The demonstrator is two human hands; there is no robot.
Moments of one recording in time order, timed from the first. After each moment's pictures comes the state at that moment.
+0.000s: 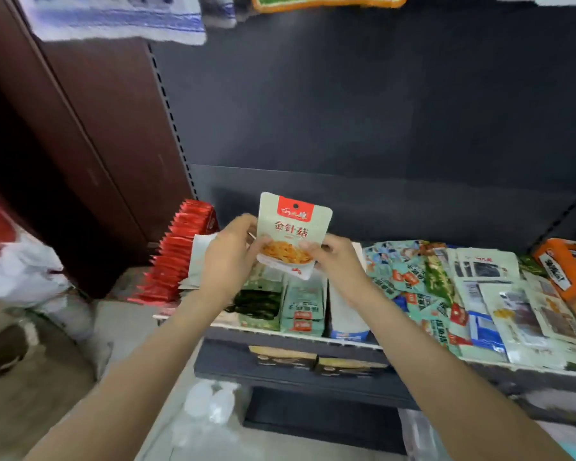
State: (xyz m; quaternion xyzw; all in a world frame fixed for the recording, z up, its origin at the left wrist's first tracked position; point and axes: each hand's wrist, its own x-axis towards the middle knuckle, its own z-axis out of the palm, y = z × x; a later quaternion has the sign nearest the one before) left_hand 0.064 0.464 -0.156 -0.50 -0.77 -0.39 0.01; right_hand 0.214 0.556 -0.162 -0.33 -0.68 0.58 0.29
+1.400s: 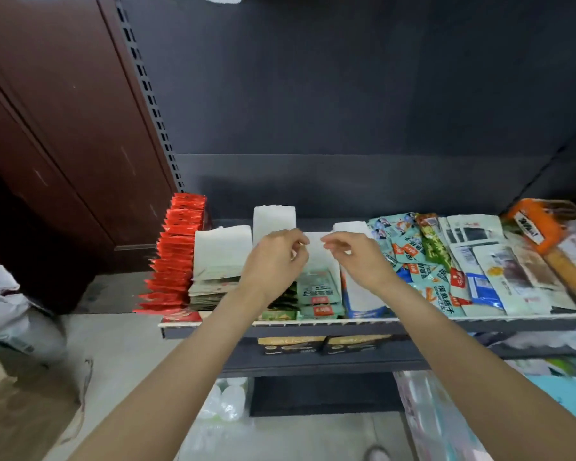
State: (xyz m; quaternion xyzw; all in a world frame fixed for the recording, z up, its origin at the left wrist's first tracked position) left_hand 0.063 0.471 -0.179 -0.62 -0.71 -0.31 -0.11; right_hand 0.213 0.557 -0.195 -0.44 -0.80 0.35 0.20
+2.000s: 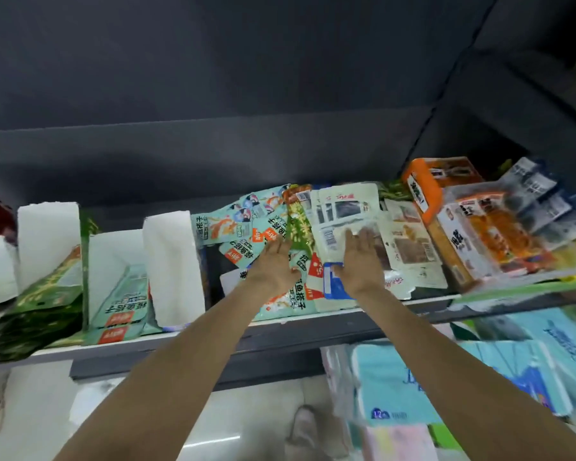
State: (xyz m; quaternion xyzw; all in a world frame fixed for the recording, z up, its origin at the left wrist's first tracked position) left_hand 0.326 0.671 -0.294 -0.61 -0.73 -0.02 -0.31; right_hand 0.488 0.716 -0.299 -0.63 -0.76 0.16 -0.02
